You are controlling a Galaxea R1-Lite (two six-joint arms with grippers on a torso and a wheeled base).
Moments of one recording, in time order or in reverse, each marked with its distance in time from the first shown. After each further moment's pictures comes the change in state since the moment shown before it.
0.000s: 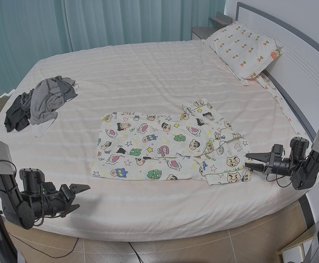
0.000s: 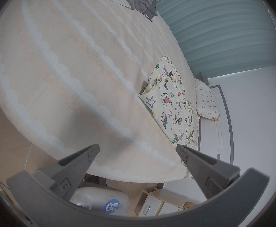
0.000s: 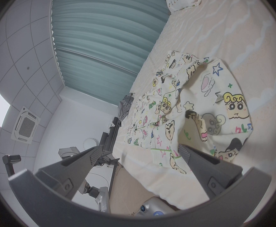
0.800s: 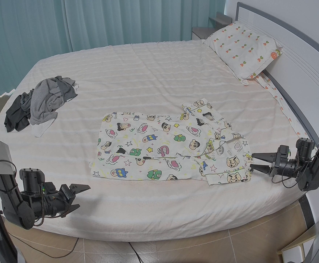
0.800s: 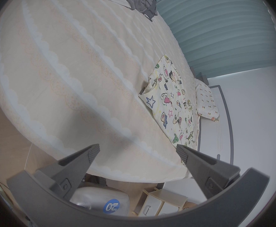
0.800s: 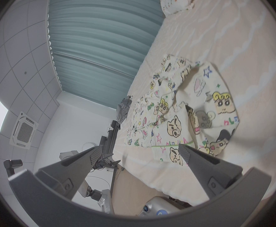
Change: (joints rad) left arm 0.000 0.000 0.000 0.000 0.000 0.000; right arm -0.050 -0.068 0.079 -0.011 -0.010 0.007
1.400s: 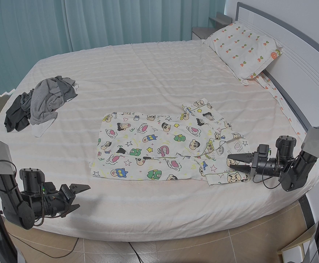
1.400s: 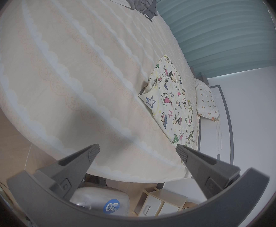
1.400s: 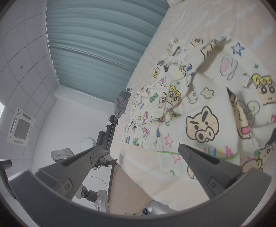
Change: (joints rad) left arm -0.001 0.000 -0.001 0.000 0.000 0.000; right arm 0.200 0.102 -0.143 0.071 -0.160 0.024
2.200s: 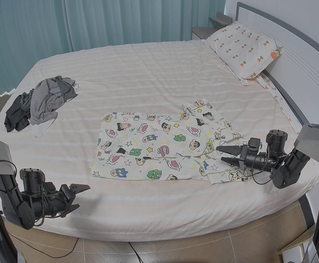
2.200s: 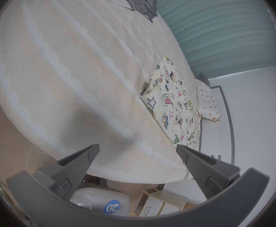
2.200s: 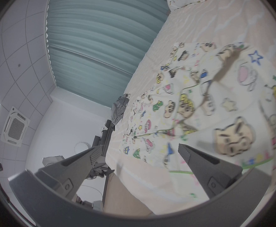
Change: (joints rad) left arm -0.003 0.000 0.001 0.000 0.017 -0.002; right arm 0.152 -0.038 -0.058 -0.009 -0.227 0.066
